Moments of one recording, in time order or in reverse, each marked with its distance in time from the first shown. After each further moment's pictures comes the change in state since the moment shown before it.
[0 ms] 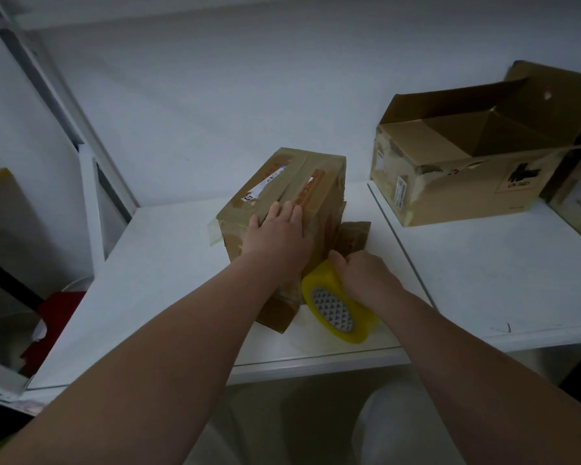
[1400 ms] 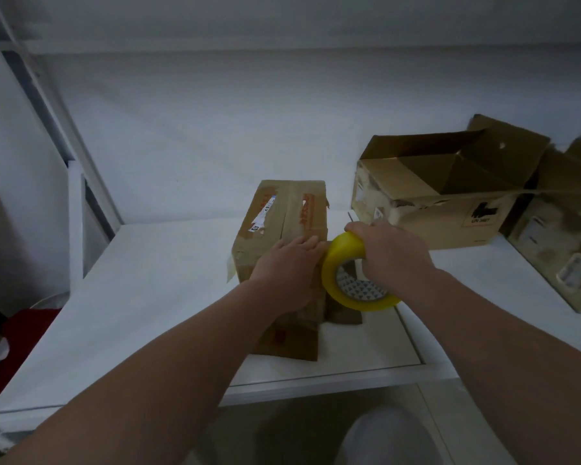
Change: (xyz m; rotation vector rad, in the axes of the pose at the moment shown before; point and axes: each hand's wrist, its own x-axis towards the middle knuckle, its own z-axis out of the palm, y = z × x) left_hand -0.021 0.032 -0.024 -0.049 0.000 0.305; right_hand -0.026 -0.021 -0.094 -0.636 0.297 -0.287
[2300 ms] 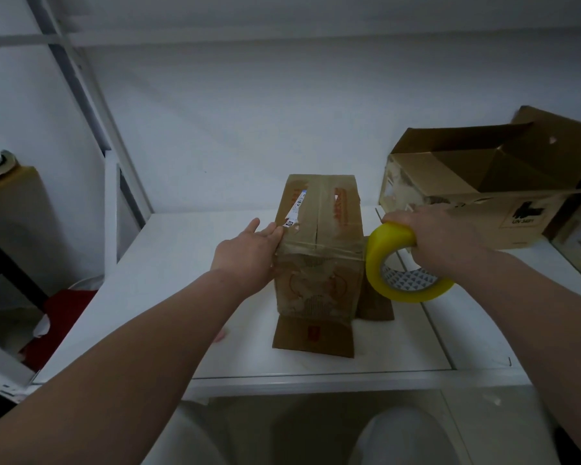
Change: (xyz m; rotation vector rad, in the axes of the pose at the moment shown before) left_hand -0.031 -0.084 0.008 0.156 -0.006 -0.306; right_hand 0.029 0.031 0.006 -0.099 -0.062 -0.039
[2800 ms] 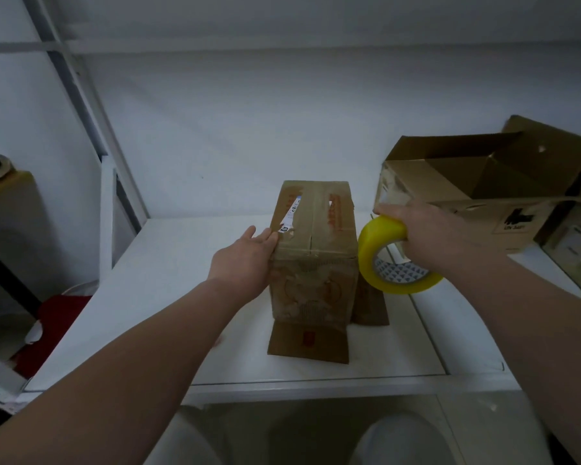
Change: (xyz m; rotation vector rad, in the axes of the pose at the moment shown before) left_hand 0.000 0.002 0.005 -0.053 0.053 -0.025; right_hand 0.007 -0.004 -0.015 0.033 0.038 0.014
